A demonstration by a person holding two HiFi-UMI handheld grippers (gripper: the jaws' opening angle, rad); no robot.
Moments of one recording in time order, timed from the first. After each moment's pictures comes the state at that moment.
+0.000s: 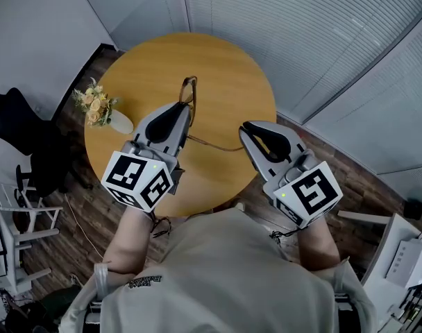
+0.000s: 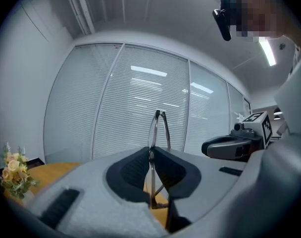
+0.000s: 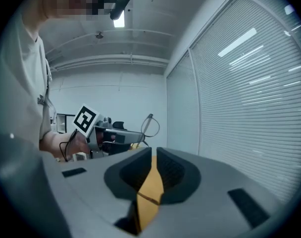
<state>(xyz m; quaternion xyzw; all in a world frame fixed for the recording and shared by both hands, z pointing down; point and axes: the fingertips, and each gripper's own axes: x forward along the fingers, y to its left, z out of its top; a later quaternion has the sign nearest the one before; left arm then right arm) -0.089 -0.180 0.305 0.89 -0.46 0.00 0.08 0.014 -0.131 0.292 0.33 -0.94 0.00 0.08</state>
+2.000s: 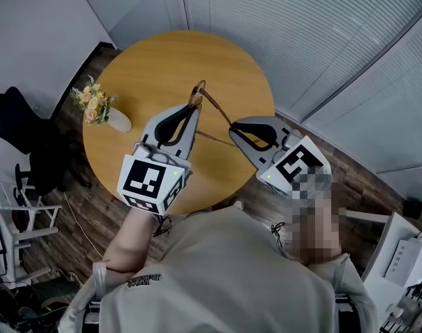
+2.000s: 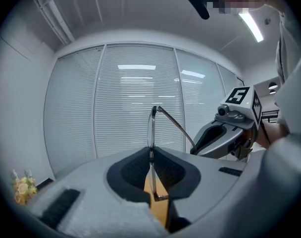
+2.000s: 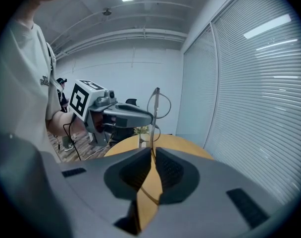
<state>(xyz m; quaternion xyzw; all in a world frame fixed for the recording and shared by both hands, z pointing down) -0.063 -0.170 0.310 0.89 -0.46 0.08 0.00 0.003 -0.135 0.336 0.25 -0.94 0.01 0.23</state>
